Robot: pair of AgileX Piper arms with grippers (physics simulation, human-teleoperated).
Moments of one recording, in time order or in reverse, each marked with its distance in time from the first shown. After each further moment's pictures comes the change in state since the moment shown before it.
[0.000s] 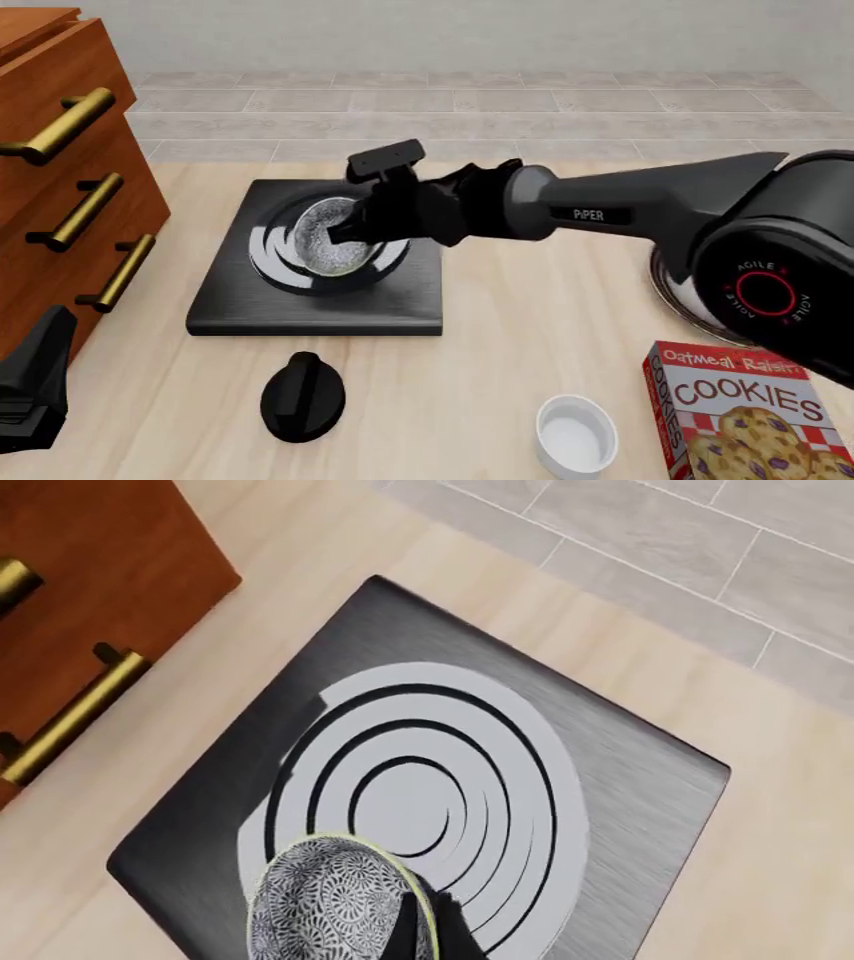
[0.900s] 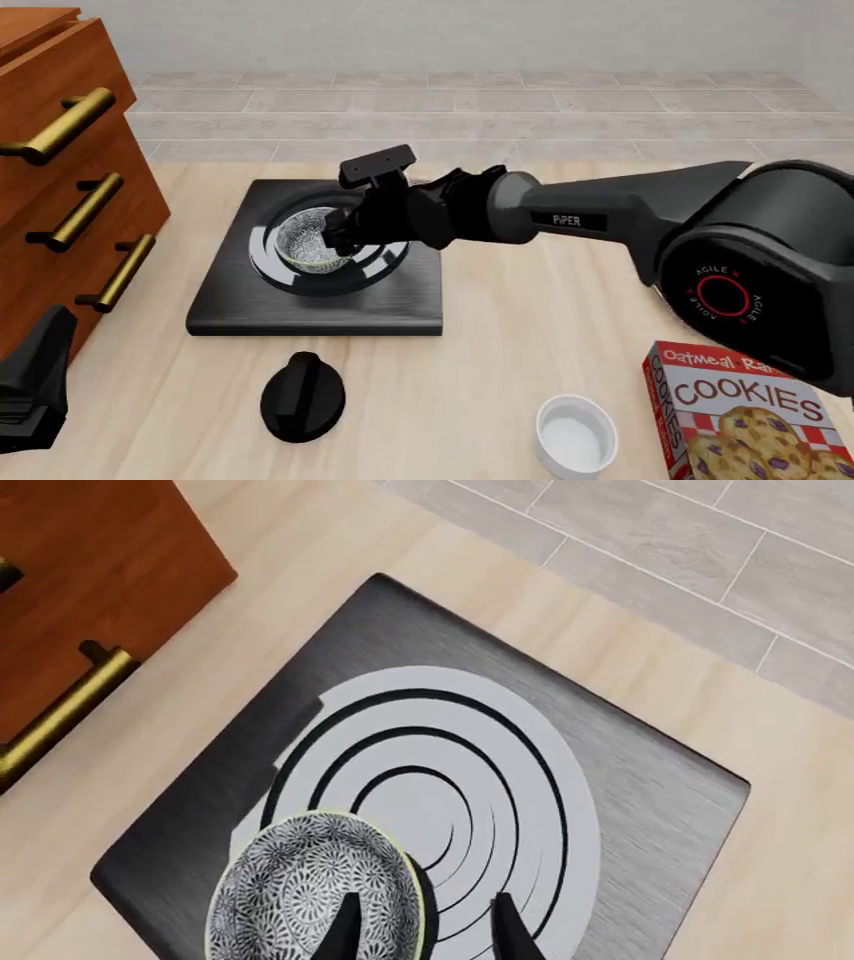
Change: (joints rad) left arm 0.000 0.000 0.000 0.000 0.000; right arm 0.005 0.059 -0.061 0.008 0.014
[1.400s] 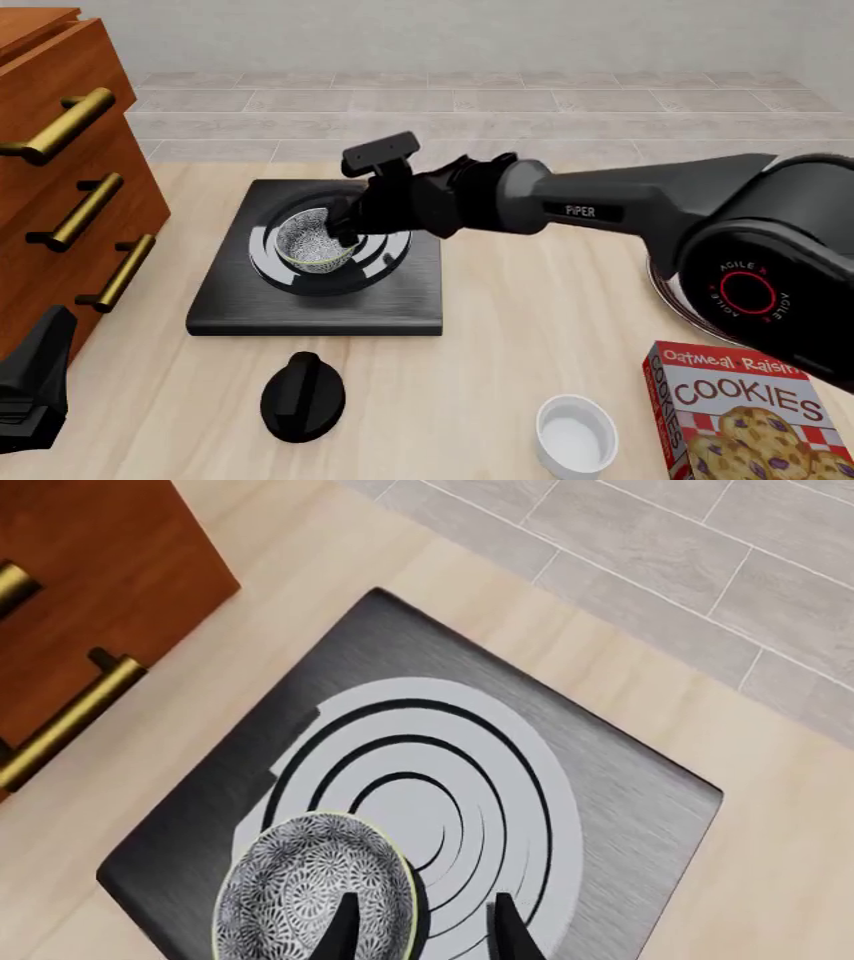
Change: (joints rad) left arm 0.000 0.000 0.000 0.000 0.000; right arm -0.008 -0.035 0.002 0.021 -0.017
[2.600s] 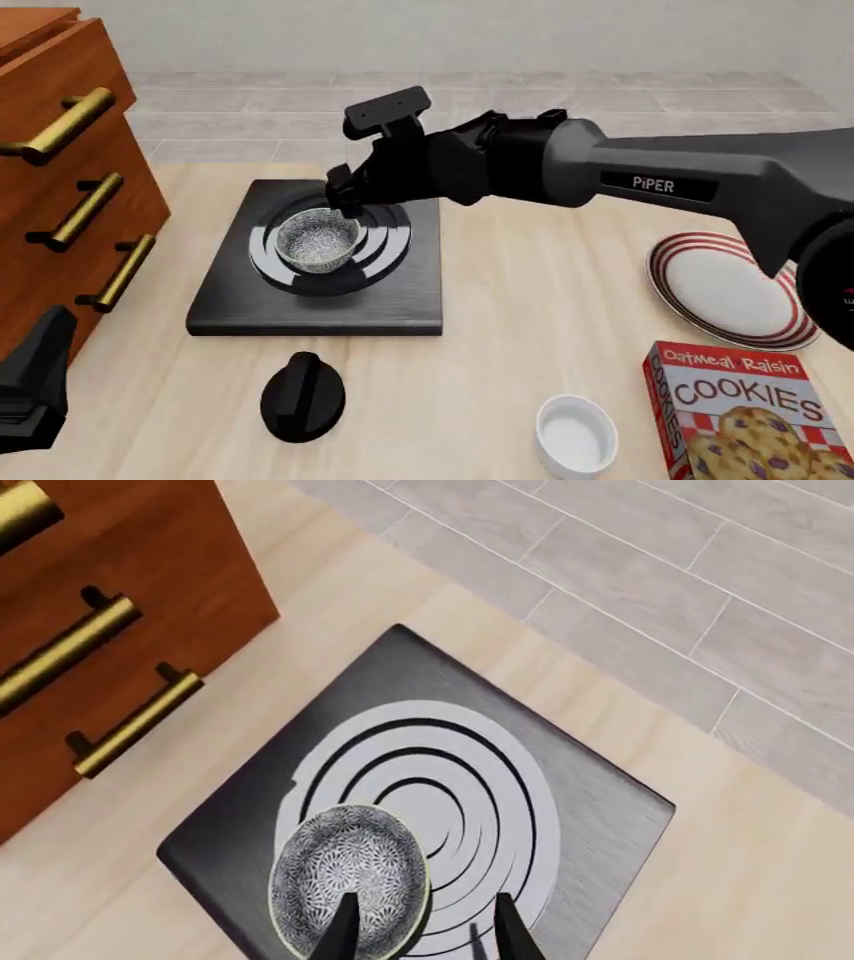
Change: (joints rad) left arm 0.000 0.000 0.000 0.000 0.000; right arm 0.009 -0.170 0.055 0.066 -0.047
